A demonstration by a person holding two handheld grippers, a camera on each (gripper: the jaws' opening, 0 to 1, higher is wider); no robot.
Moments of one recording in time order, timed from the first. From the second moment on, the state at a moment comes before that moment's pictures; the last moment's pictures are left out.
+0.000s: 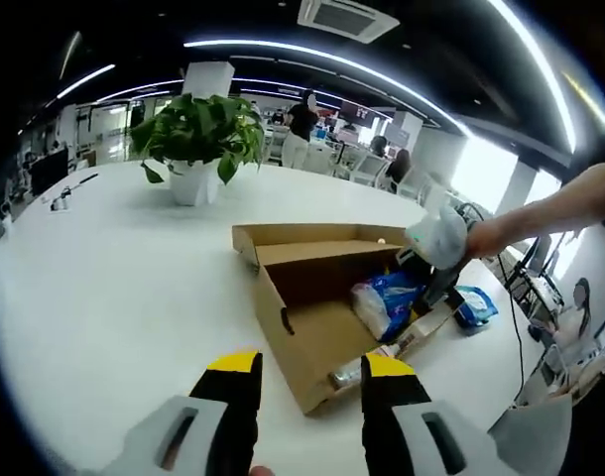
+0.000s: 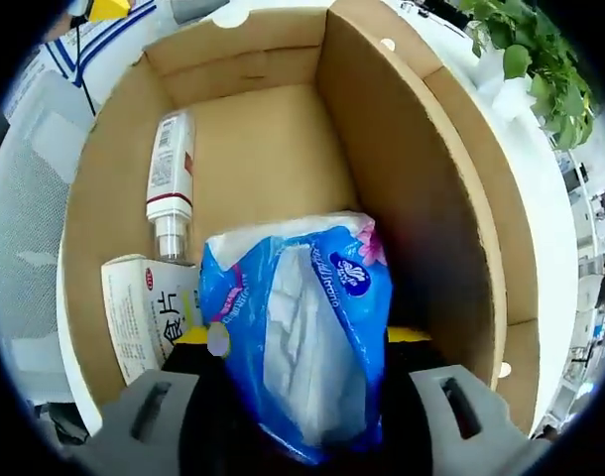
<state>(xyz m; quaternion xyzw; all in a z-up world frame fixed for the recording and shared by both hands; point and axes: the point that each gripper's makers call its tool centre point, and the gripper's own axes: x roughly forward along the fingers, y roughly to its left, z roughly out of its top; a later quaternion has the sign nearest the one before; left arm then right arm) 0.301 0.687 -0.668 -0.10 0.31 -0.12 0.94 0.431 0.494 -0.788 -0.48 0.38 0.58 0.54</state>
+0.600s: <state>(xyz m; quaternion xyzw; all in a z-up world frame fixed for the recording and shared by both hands) 0.307 0.670 -0.657 -0.11 0.30 -0.14 0.94 0.426 0.503 -0.743 -0.43 0.37 0.56 0.60</state>
